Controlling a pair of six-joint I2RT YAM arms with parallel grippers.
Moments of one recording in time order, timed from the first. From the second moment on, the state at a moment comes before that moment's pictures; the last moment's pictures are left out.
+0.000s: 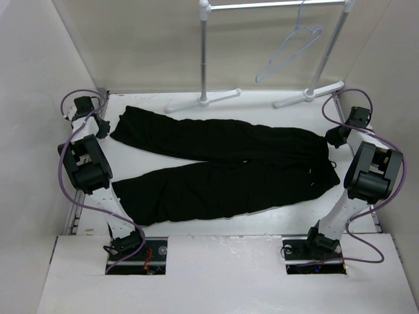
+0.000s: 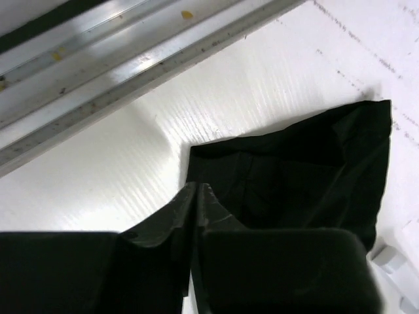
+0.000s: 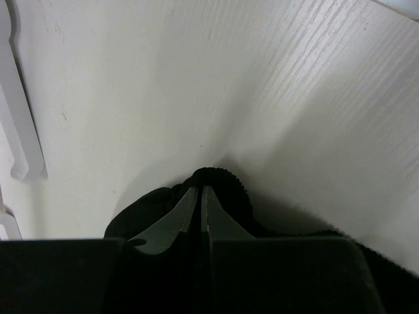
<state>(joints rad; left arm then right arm) 0.38 2.04 1.55 -0.44 -0.10 -0.79 -0.39 1.85 1.24 -0.27 -0.04 0.85</state>
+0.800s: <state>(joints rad) 0.40 2.14 1.54 -0.36 0.02 -0.80 -0.42 1.80 1.20 -0.27 -0.04 0.86</state>
